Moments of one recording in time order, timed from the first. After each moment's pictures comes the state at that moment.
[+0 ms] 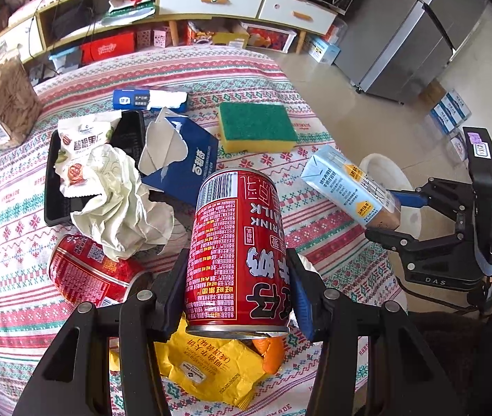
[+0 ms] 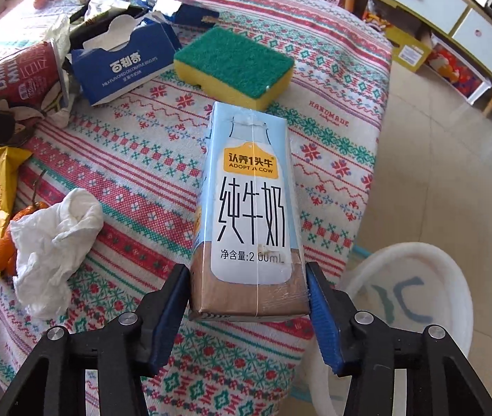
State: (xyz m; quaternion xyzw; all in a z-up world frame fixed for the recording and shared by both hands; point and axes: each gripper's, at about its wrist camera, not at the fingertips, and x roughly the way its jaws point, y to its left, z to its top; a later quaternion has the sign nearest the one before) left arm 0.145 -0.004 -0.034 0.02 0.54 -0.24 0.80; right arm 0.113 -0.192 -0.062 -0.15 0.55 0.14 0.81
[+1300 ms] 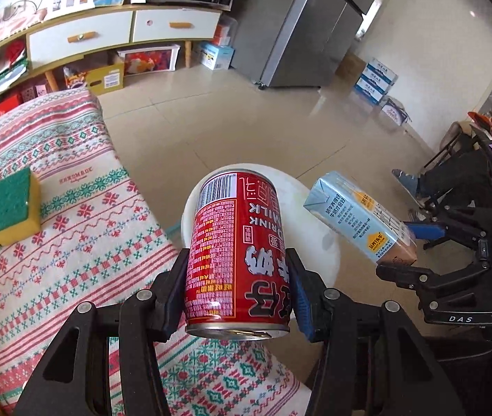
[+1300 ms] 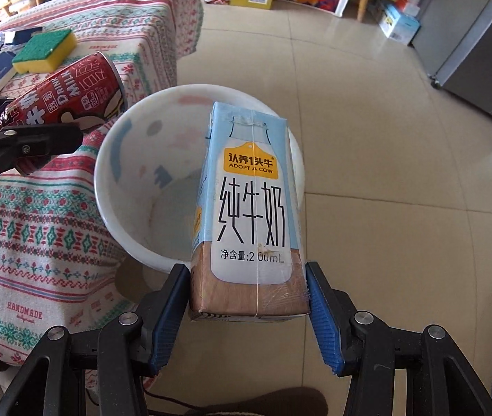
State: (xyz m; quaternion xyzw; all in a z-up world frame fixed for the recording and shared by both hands) left arm 0.114 -0.221 -0.056 0.05 0.46 -0.40 0.79; right arm 0.001 -0.375 -0.042 -0.05 0.56 -0.05 0.83
